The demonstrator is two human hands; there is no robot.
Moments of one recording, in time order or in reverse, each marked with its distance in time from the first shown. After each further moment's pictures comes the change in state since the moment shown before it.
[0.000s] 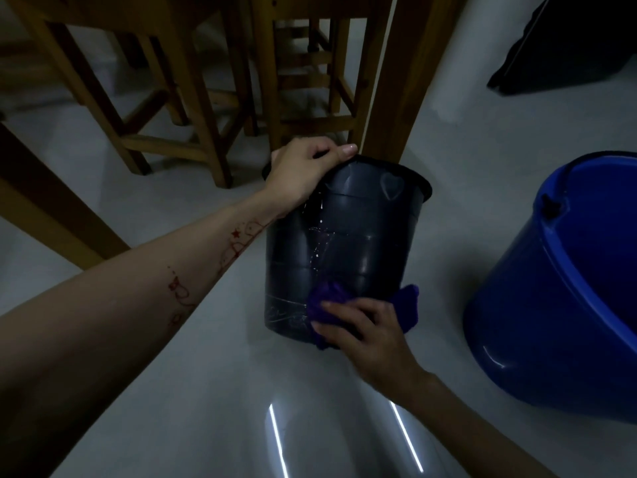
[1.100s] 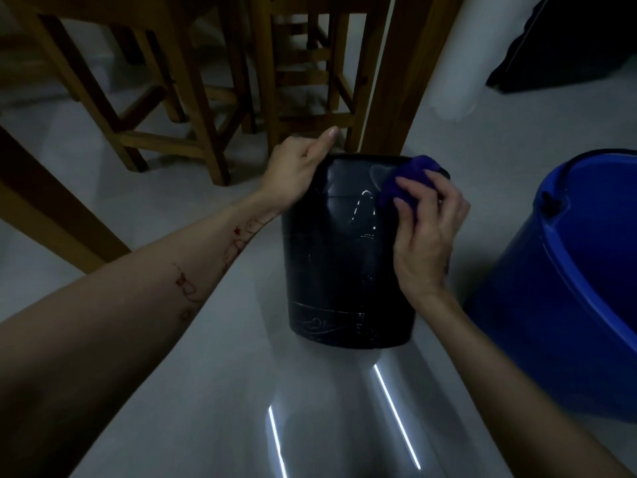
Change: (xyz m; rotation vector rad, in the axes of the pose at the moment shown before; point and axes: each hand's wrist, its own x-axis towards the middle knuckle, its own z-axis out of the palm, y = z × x) left_hand -0.002 -0.004 -0.001 -0.042 0.075 -0.003; right_hand 0.096 0.074 -0.028 -0.014 0.396 0.650
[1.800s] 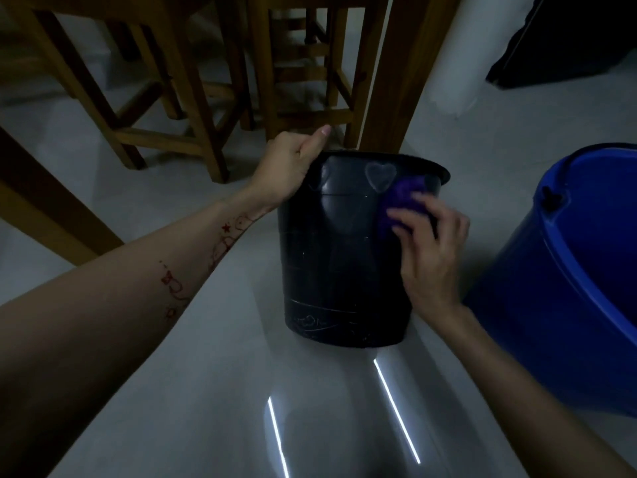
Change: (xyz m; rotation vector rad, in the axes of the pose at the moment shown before) left_hand 0.001 -0.006 -0.004 0.011 0.001 0.052; right_hand -0.022 0.016 -0.021 -0.078 -0.100 -0.283
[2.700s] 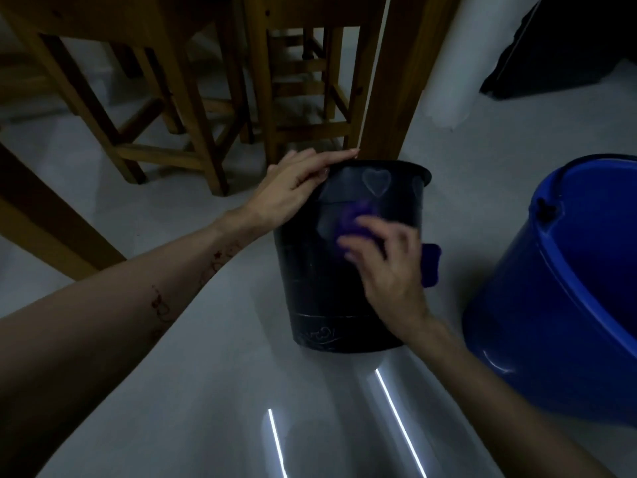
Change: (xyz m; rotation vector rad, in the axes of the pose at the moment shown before) left_hand -0.010 -0.002 -0.011 0.417 -0.217 0.242; right_hand -0.002 -0.027 0.023 0.022 -0.068 -0.128
